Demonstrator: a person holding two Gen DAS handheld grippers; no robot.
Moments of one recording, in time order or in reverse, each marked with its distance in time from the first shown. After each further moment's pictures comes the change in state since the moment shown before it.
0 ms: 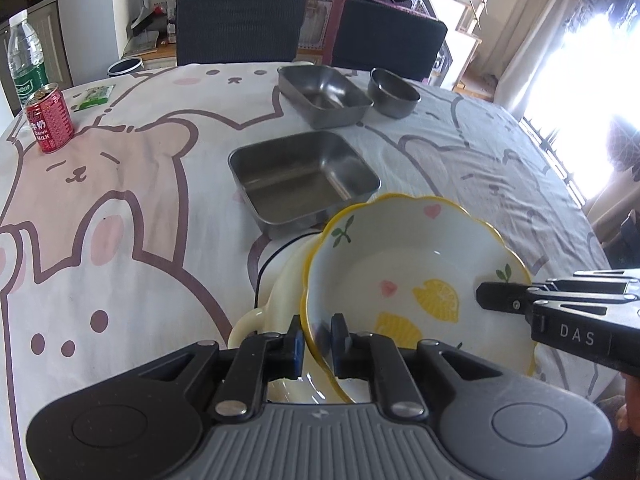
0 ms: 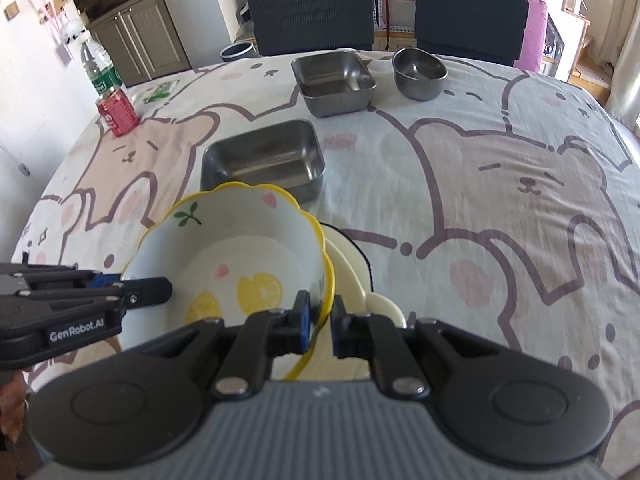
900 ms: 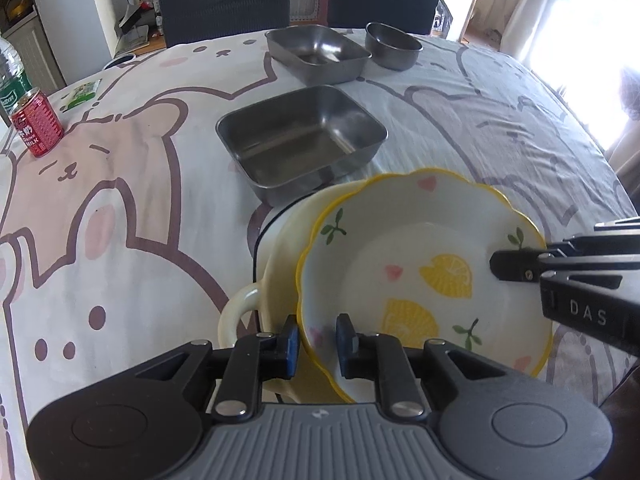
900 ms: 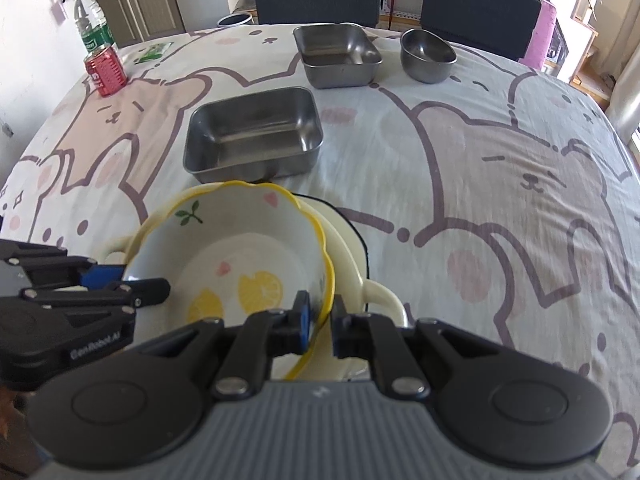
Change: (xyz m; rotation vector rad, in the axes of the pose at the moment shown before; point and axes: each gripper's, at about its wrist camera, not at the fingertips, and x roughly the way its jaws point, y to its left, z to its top) left arm 0.031 -0.011 -0.008 0.095 0.090 0.076; right arm 0.023 0.008 0.002 -0.077 0.070 -0.067
